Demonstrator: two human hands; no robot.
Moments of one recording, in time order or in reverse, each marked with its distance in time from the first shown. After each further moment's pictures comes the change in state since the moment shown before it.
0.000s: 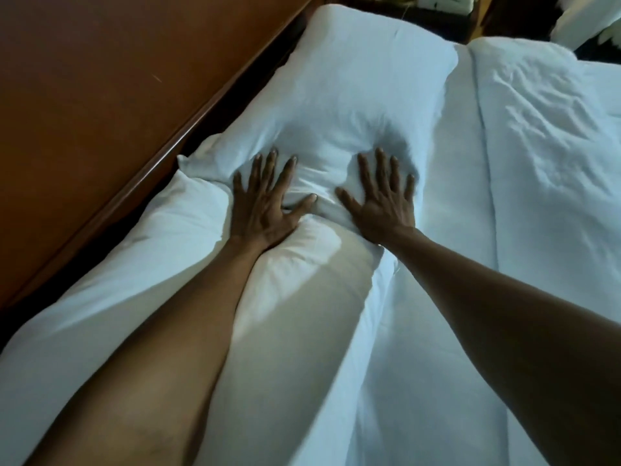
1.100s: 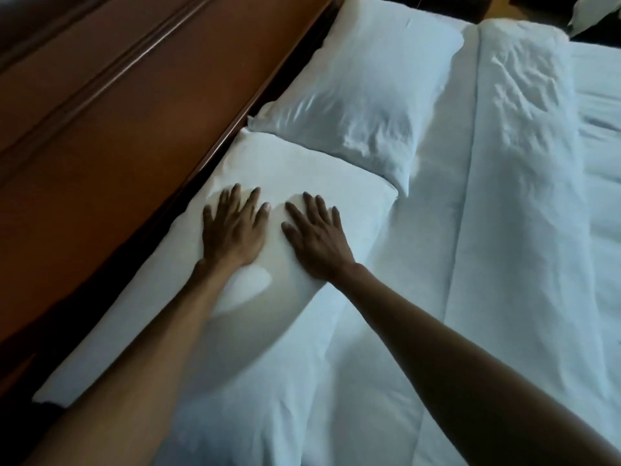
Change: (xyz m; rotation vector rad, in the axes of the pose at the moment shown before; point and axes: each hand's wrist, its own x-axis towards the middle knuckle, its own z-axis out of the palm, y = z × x) left_hand -0.236 0.001 -0.222 0.032 -0.363 -0.399; right_hand -0.273 -0.158 -0.074 0.236 -0.271 -0.299
